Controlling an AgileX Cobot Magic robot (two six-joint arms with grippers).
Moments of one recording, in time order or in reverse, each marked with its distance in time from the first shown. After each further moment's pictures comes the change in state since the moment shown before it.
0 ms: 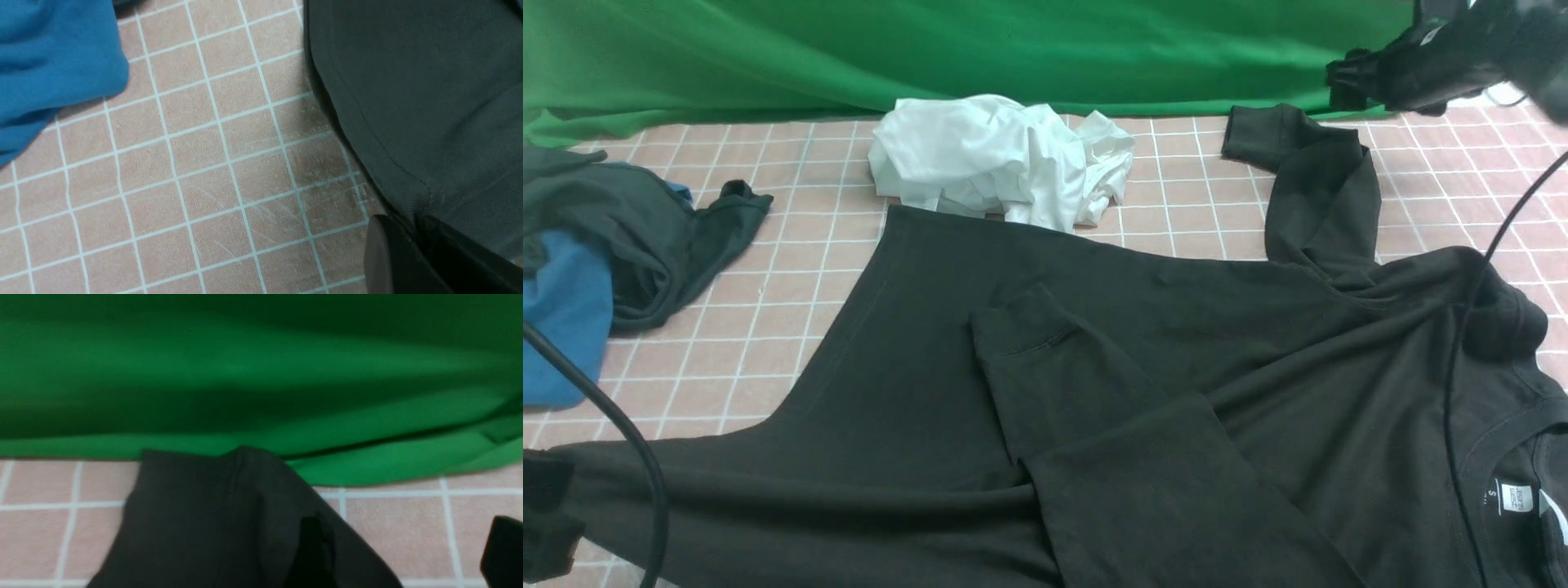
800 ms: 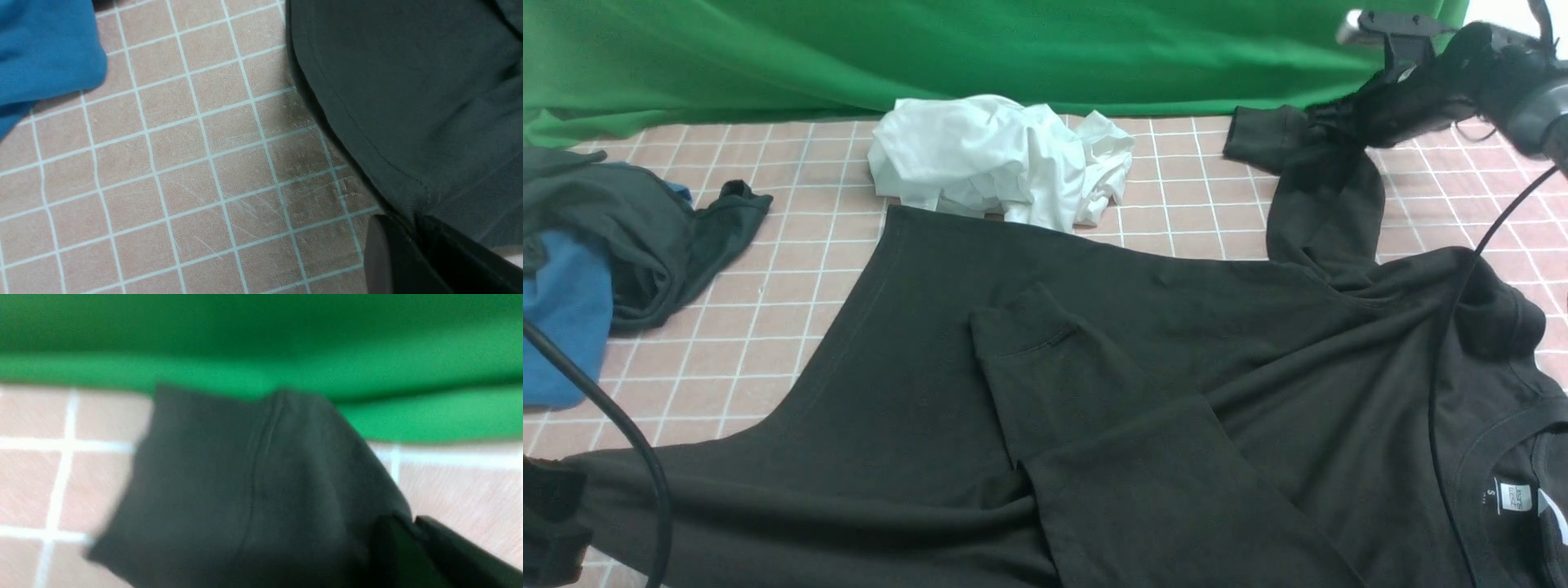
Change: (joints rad) right arm -0.008 0.049 -0.074 0.105 0.065 -0.136; left arm 0.000 0.000 0.000 -0.041 0.021 -0.001
